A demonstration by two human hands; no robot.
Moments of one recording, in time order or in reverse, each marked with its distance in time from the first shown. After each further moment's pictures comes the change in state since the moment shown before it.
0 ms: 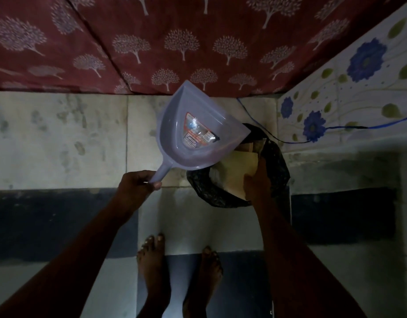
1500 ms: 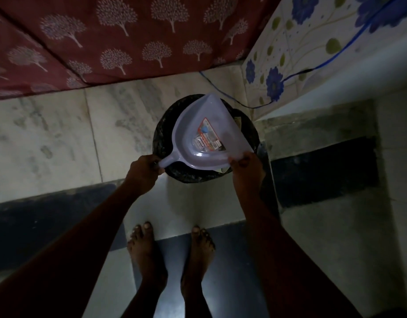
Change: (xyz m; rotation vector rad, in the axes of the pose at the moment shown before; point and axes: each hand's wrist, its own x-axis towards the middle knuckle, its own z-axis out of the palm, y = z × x) left_hand 0.006 0.021 0.108 0.683 -0.138 -0.012; right_hand -0.027 0.073 -0.038 0.118 0.339 -0.057
